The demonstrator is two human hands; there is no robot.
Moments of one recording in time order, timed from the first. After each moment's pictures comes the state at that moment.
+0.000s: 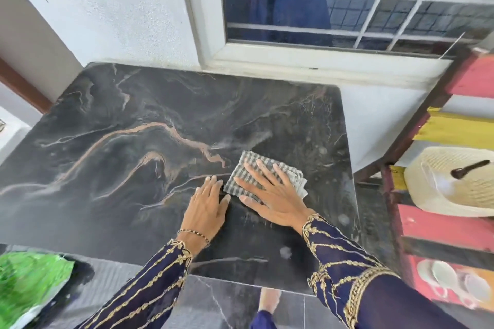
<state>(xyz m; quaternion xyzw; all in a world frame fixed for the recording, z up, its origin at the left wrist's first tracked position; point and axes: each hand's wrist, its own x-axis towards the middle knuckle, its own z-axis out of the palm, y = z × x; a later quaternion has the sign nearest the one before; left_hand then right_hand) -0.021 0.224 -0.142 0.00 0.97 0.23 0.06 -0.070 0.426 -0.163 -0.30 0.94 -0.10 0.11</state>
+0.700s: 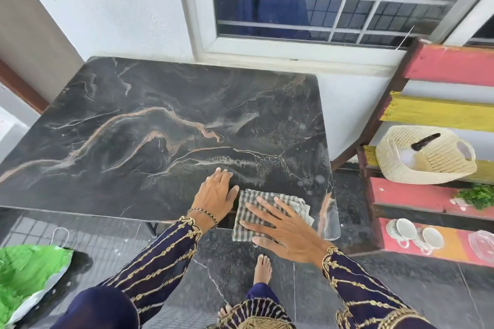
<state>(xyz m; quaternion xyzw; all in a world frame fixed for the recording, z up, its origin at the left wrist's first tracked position) 0.045 0.249 -0.110 0.06 0.97 0.20 0.09 0.095 0.477 -0.159 -0.39 0.91 -0.07 0.11</state>
